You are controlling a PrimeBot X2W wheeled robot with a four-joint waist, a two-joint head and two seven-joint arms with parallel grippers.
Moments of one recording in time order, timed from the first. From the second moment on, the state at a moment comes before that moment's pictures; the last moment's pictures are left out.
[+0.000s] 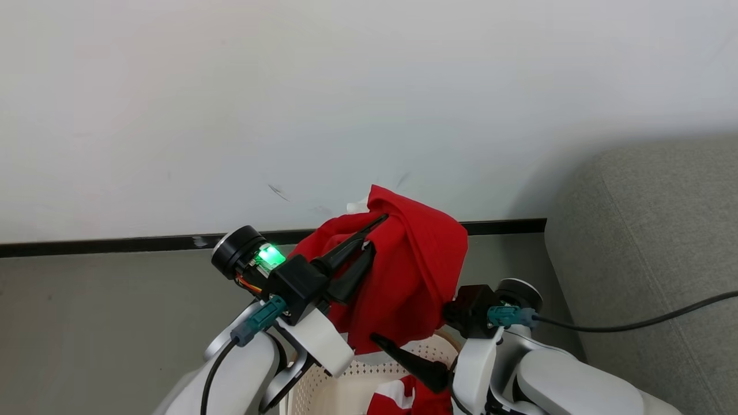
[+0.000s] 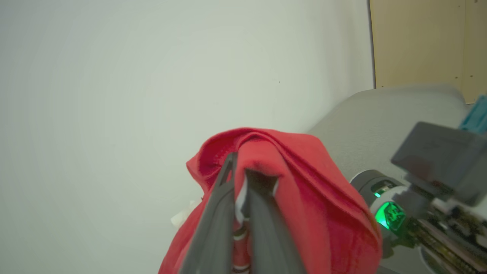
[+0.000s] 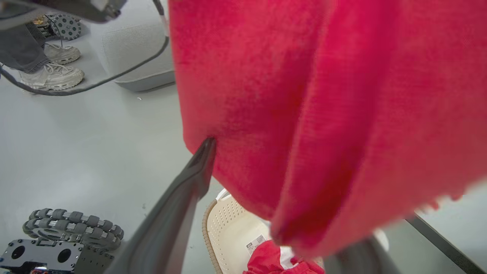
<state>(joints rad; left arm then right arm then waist) -0.45 0.12 -0.60 0.08 -0.26 -0.12 -0.16 -0.56 -0.28 1.07 0.25 0.55 0.13 -0.16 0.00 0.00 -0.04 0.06</state>
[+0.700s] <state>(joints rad) -0.39 0.14 -0.52 0.13 -0.32 -0.09 -0.14 -0.61 -0.29 0.98 0.34 0.55 0.13 -0.25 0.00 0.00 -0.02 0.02</state>
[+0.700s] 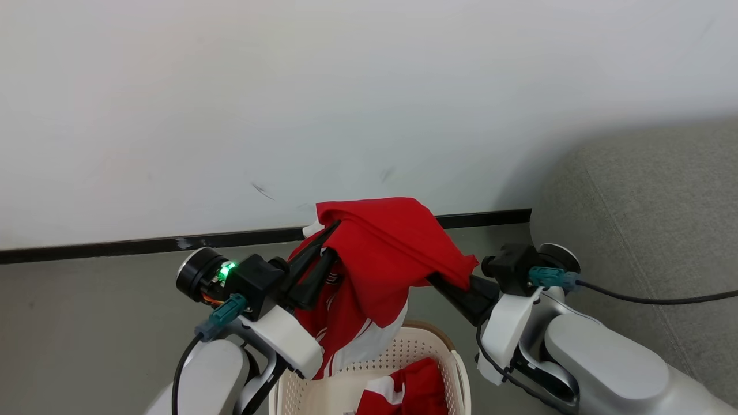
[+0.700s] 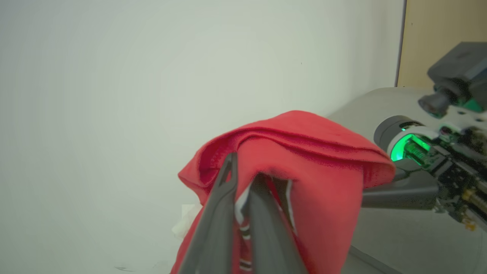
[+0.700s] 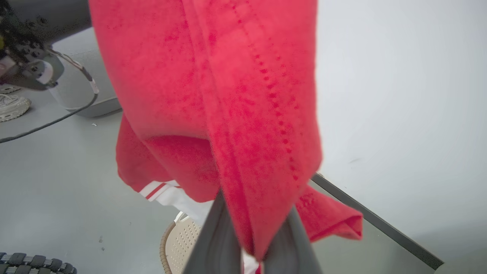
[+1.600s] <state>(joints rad) -0.32 0.13 -0.52 0.15 -0.39 -0.10 -0.17 -0.48 -0.33 0.45 0.22 0.53 0.13 -0.25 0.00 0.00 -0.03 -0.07</state>
